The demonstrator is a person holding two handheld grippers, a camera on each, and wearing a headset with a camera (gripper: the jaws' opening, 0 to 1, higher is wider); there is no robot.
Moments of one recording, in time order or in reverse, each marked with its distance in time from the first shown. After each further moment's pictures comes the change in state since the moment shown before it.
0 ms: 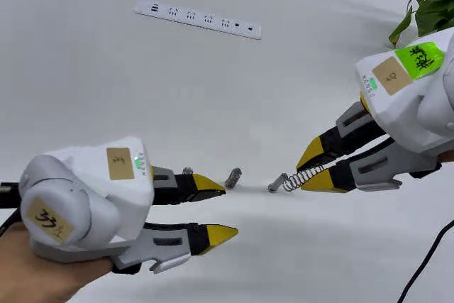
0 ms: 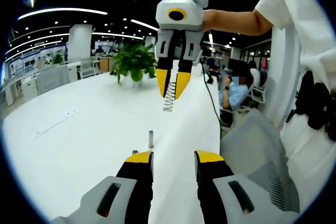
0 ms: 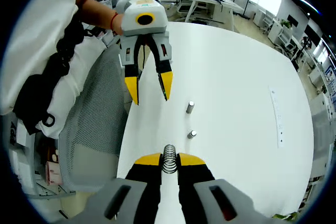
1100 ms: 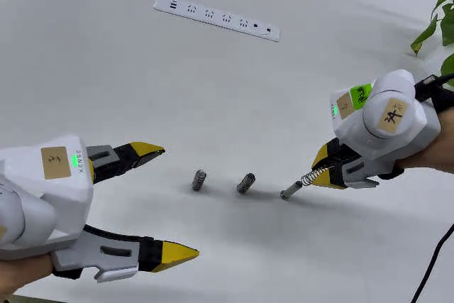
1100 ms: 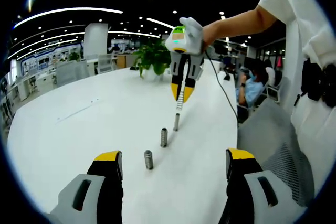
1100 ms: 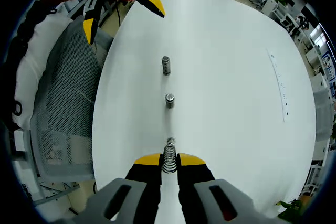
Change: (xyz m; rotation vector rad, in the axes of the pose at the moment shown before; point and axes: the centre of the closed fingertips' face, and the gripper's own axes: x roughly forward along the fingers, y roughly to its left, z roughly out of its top) left arm -0.036 0.041 -0.034 -0.015 0.009 0.130; right arm 0.060 -0.041 -0.058 0.061 0.193 -0.015
